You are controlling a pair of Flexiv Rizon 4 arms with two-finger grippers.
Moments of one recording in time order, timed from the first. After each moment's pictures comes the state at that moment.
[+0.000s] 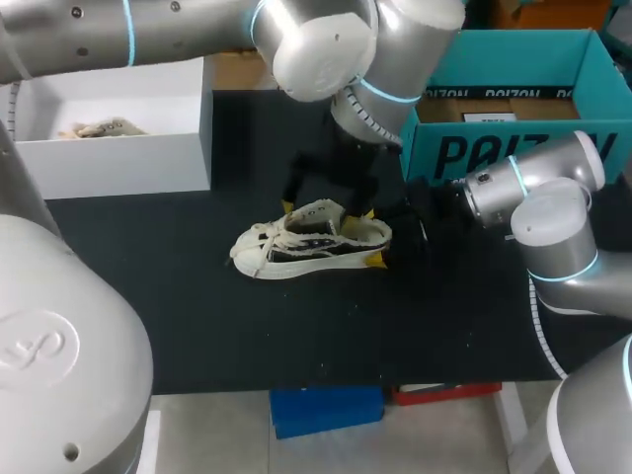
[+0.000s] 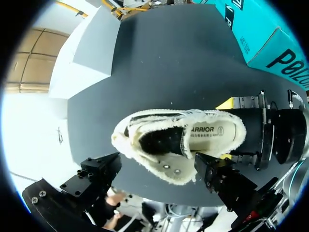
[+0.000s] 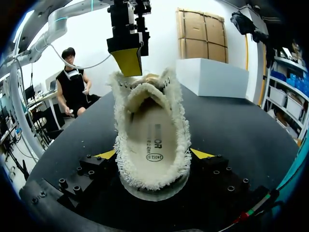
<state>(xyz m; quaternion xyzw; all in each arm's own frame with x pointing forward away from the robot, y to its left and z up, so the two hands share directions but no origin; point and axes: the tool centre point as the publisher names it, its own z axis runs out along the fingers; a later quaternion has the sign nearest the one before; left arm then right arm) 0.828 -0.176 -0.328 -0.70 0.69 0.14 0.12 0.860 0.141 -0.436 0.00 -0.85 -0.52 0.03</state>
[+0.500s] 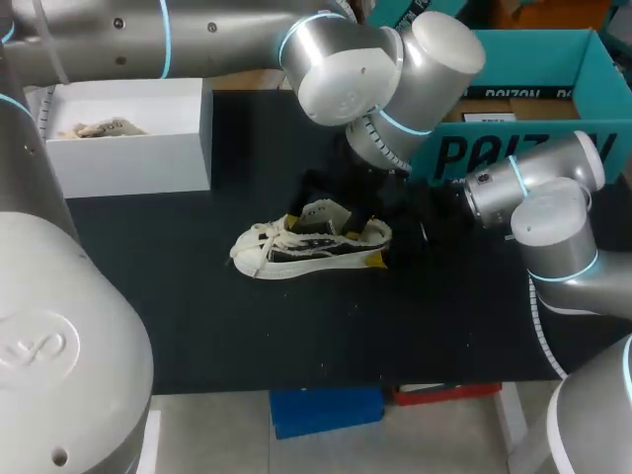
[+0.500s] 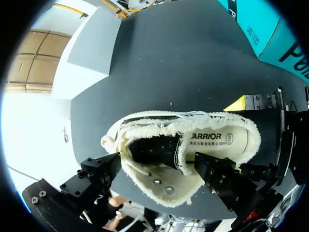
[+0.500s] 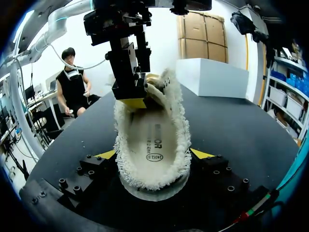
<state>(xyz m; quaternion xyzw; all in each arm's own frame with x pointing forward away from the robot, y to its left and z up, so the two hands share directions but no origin) 0.831 -0.175 -0.362 -0.70 0.68 0.17 0.15 0.860 0.141 -0.436 0.00 -0.85 -0.52 0.03</state>
